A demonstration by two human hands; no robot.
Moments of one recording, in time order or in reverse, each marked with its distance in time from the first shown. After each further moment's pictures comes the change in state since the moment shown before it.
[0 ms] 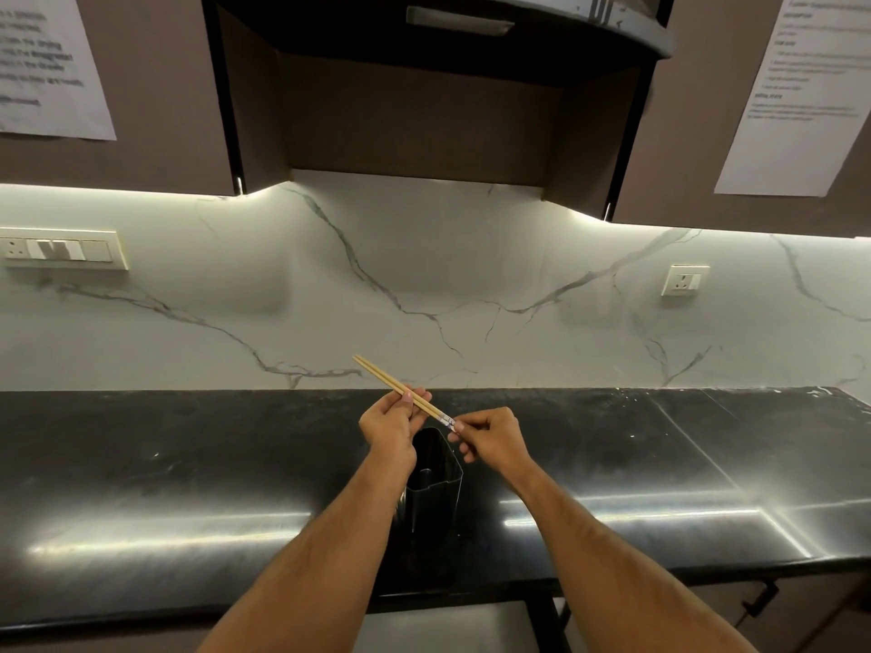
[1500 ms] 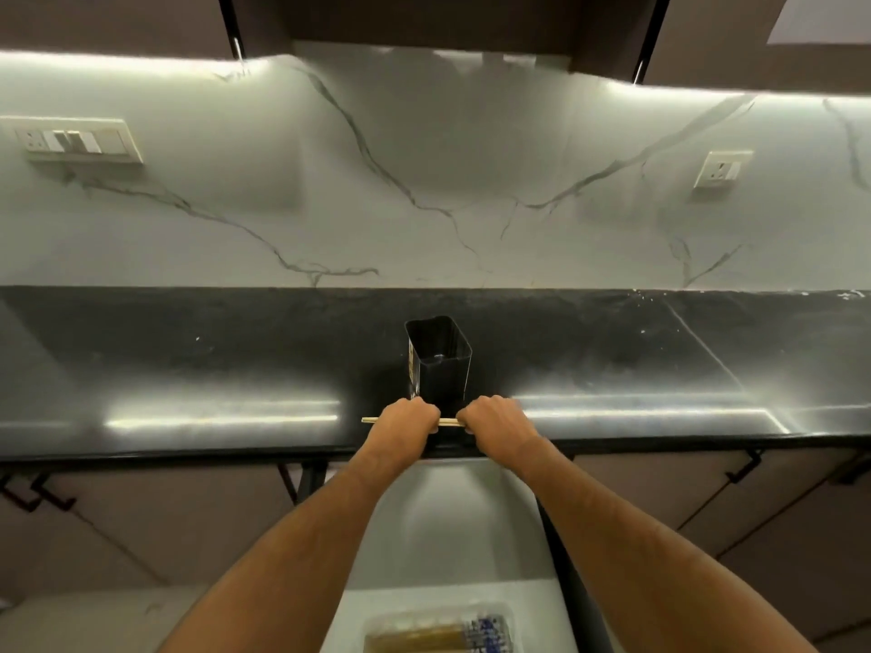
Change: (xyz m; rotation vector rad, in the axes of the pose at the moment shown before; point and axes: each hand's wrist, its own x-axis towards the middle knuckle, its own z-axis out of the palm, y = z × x) left_hand -0.089 -0.064 -0.121 2.266 -0.683 0.411; right_hand -0.124 0.061 0.029 -1.252 -0.440 -0.295
